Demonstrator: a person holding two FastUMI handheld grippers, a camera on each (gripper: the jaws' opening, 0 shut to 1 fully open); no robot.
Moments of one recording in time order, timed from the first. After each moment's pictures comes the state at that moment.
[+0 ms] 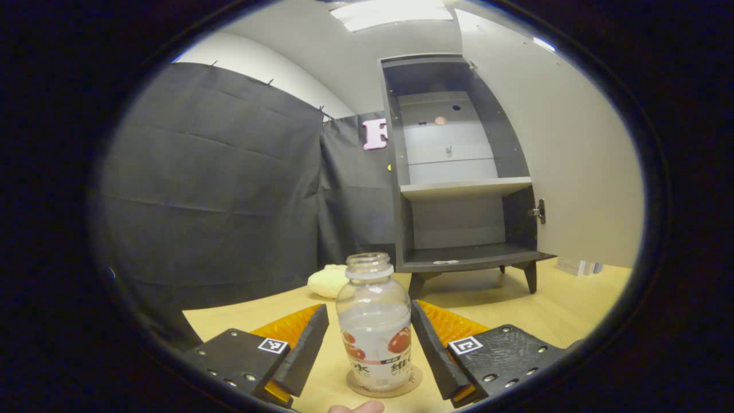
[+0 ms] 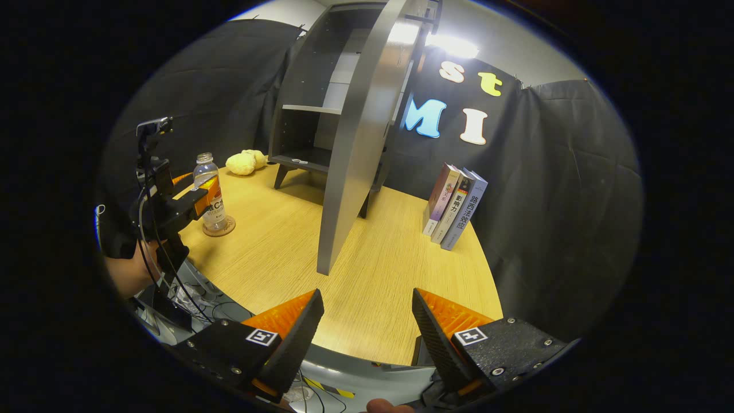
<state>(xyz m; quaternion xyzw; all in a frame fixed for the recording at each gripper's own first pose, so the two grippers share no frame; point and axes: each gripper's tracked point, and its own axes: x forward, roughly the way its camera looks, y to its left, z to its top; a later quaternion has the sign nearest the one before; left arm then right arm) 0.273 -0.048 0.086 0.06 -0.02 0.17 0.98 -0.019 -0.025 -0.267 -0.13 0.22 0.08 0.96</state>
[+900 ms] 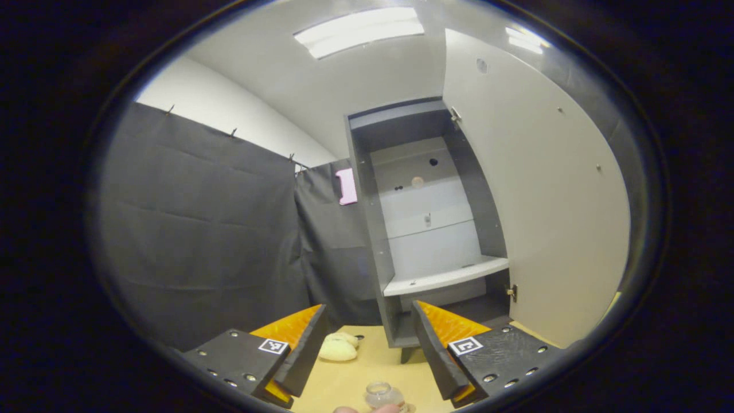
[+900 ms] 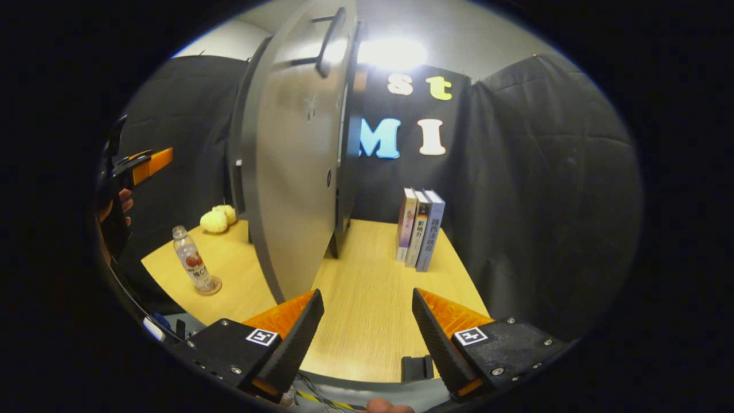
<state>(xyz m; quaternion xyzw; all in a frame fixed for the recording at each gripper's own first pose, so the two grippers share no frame) 0.251 -0.111 0.380 0.14 -0.08 0.10 0.98 0.022 -0.079 -0.156 -0.02 0.13 0.01 0.99</state>
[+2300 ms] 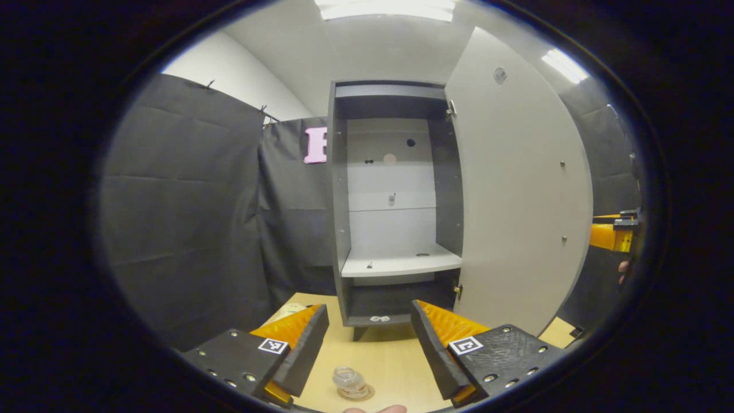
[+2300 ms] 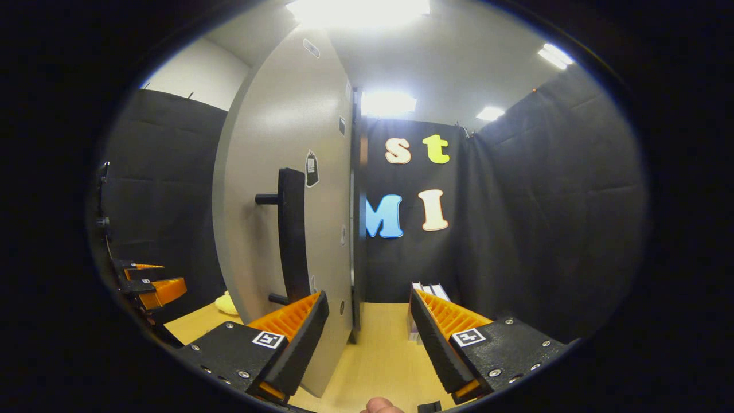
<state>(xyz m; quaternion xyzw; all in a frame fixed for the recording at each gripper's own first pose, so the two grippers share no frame) 0.250 -0.109 0.396 0.04 0.05 0.01 1.00 0.060 -0.006 0.027 0.02 0.00 0.03 1.00</state>
